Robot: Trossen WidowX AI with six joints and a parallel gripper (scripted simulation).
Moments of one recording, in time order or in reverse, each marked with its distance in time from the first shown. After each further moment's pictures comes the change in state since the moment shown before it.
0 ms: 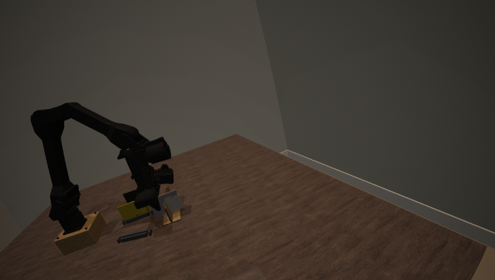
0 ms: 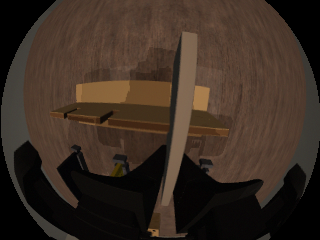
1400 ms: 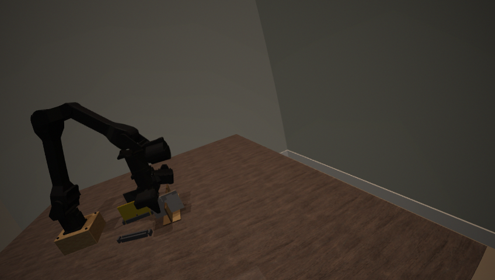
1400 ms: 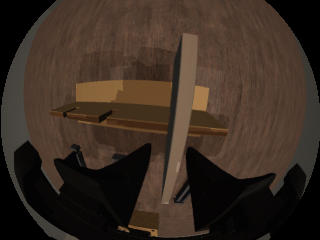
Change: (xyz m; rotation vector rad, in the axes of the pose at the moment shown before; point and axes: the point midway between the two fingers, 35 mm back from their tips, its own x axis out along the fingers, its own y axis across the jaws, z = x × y) arm 0.000 -0.001 0.000 -0.007 0.000 0.001
